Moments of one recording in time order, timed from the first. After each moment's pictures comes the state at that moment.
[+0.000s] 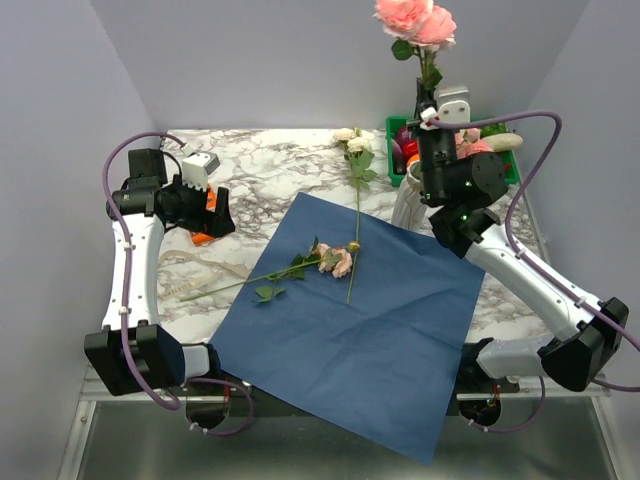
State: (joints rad) left arm 0.16 1.29 1.32 -1.00 0.58 0.37; right arm 0.70 1.31 1.30 0.64 0.44 -0.57
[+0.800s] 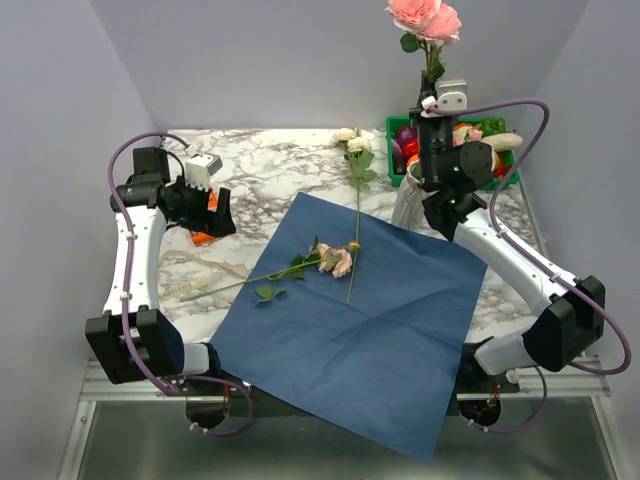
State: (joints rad) left arm 0.16 1.35 1.33 -1.02 0.58 0.40; right arm 0.56 1.43 1.30 0.79 0.40 -0.51
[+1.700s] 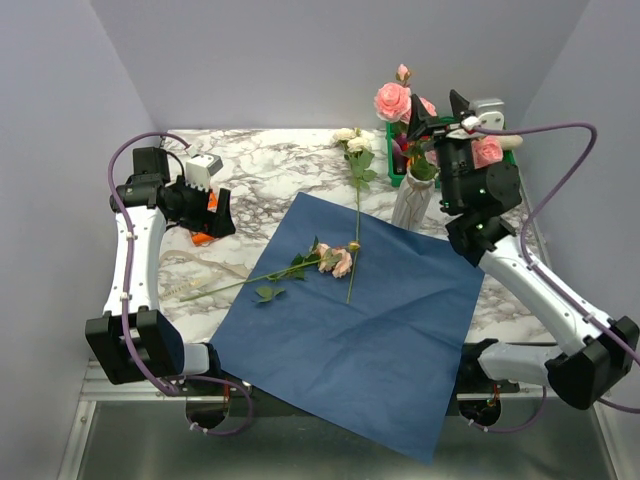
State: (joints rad) left arm 0.16 1.35 1.33 -1.02 0.58 0.42; right arm 0.55 1.24 1.12 0.70 0.35 -0.26
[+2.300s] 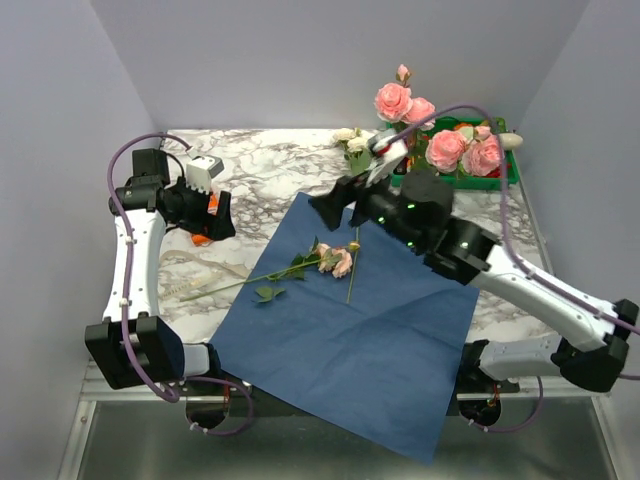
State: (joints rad) left arm 0.16 1.33 1.33 -1.04 0.58 0.44; right arm 0.95 1.21 1.38 -0.13 0.18 0.20
